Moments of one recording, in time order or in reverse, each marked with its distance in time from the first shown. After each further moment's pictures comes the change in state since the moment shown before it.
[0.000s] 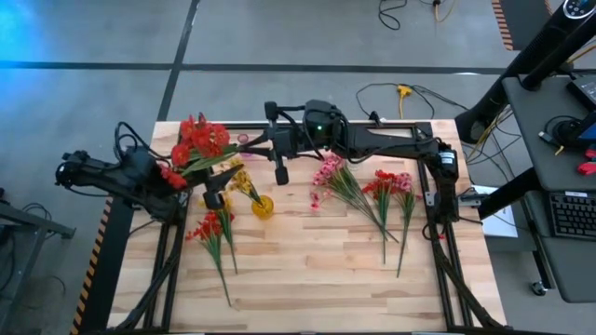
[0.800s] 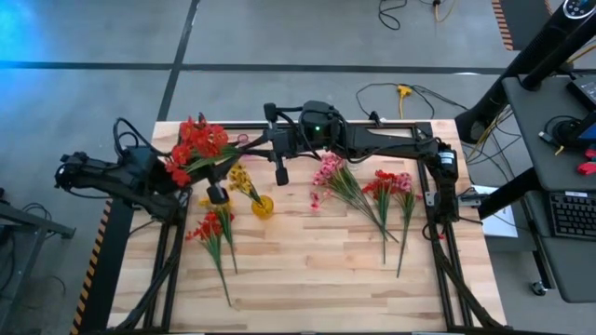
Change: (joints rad) left arm 0.051 0.030 0.030 0.032 0.018 0.044; right arm 0.000 0.001 -0.001 -0.042 0.012 0.026
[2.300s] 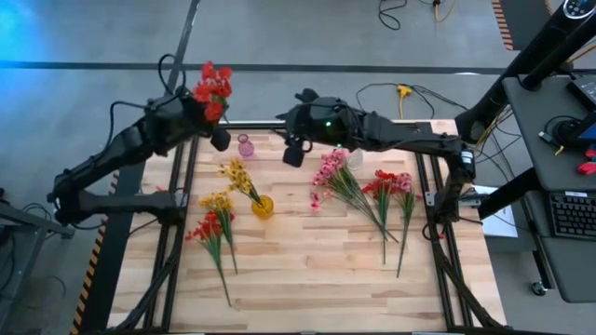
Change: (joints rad) left arm 0.742 0.088 0.258 -0.794 0.214 -0.306; right arm -0.009 -0.155 0.002 -0.524 0.596 0.242
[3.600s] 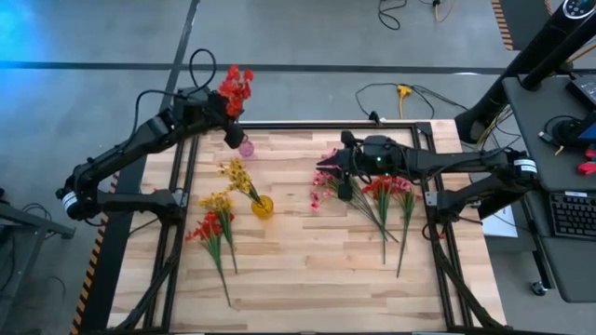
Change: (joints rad) left arm 0.145 0.154 -0.051 0.051 0.209 0.003; right arm -0.007 -0.514 -1.029 0.530 -0.269 0.045
